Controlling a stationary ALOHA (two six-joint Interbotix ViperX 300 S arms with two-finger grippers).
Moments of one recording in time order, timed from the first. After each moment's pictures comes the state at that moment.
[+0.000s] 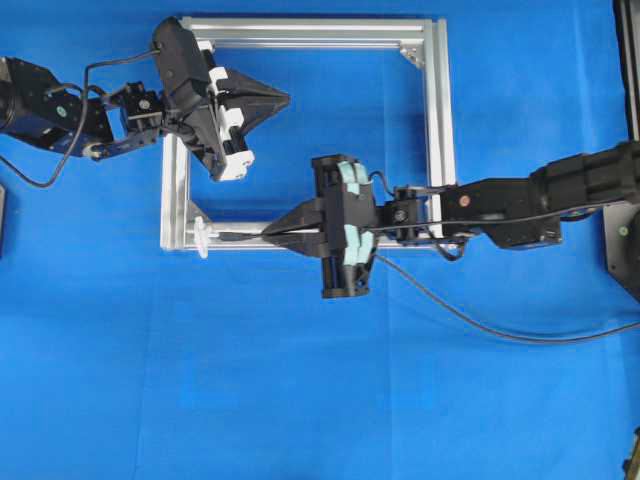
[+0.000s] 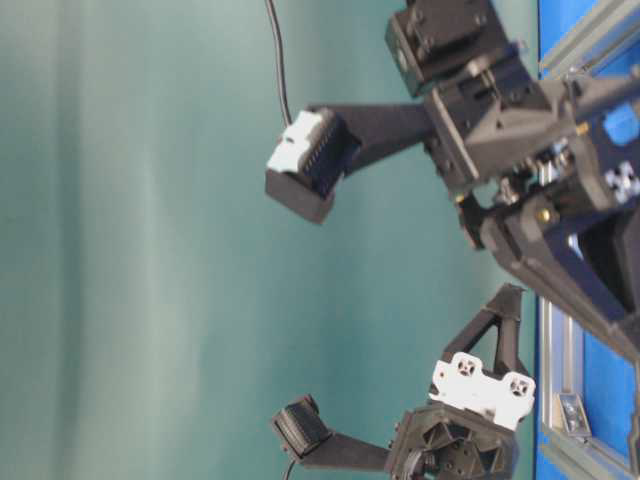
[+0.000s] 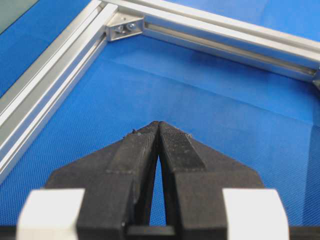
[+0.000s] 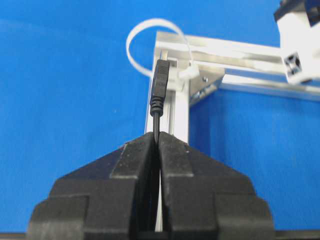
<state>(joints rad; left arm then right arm) 0.28 0.15 0.87 -0.09 -0.77 -0.01 0.02 0.28 0.62 -0.01 -0.55 0.05</state>
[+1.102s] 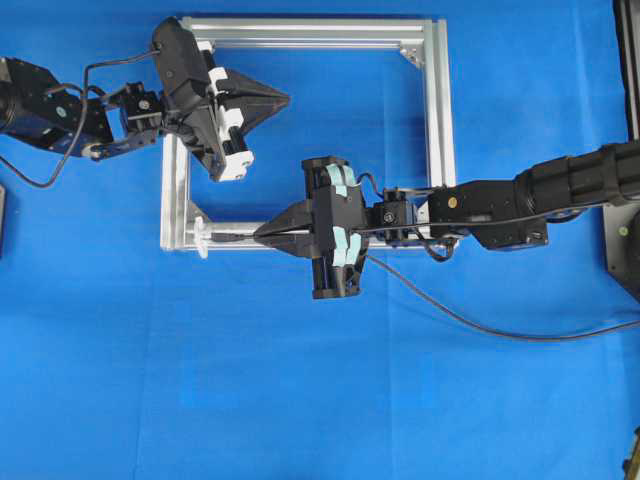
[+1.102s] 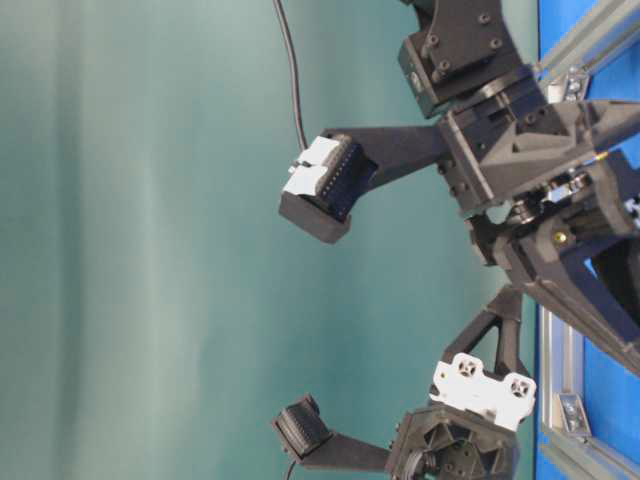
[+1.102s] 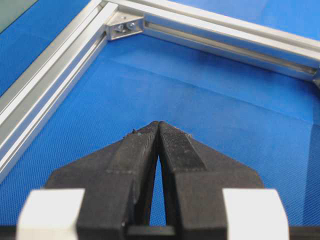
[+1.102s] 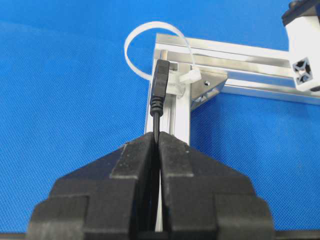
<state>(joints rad) 0.28 0.15 0.87 -0.09 -0.77 -0.01 0.02 0.30 0.60 -0.01 -0.55 0.05</state>
